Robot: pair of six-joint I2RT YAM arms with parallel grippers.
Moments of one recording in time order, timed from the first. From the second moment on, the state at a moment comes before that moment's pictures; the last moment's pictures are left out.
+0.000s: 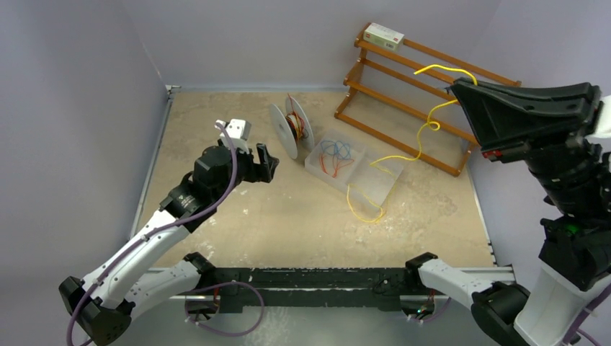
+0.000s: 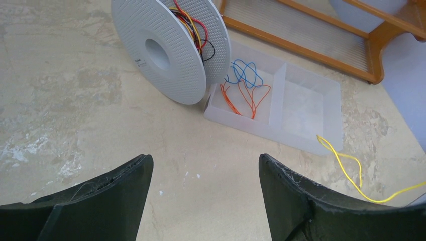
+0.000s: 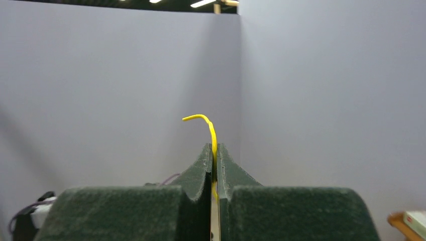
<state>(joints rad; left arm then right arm) -0.64 0.90 0.90 -0.31 -0.18 -0.36 0.39 1.04 2.15 -0.52 -0.37 0.35</state>
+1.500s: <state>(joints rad) -0.64 0.81 1.17 -0.45 0.36 -0.38 0.39 0.86 1.20 -0.27 -0.81 0.42</state>
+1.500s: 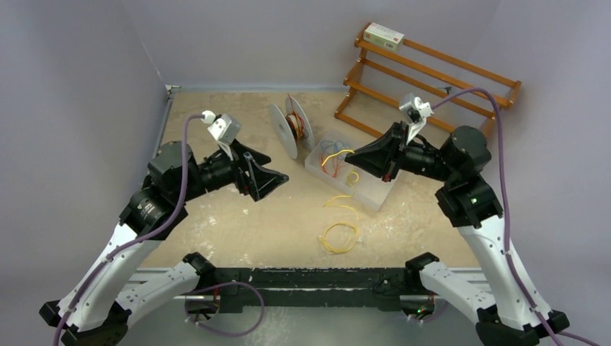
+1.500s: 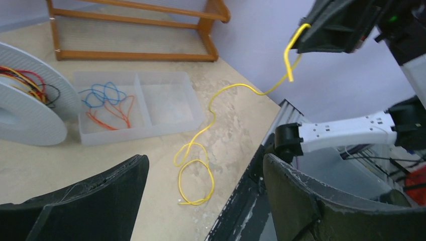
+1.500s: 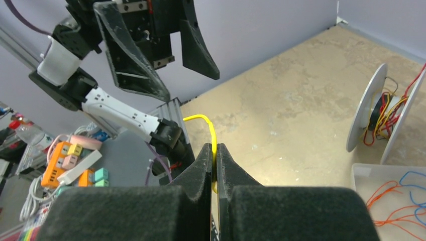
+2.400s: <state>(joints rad) -0.64 0.96 1.16 -0.48 0.61 -0.38 0.59 1.16 1.16 -0.22 -0.81 0.34</state>
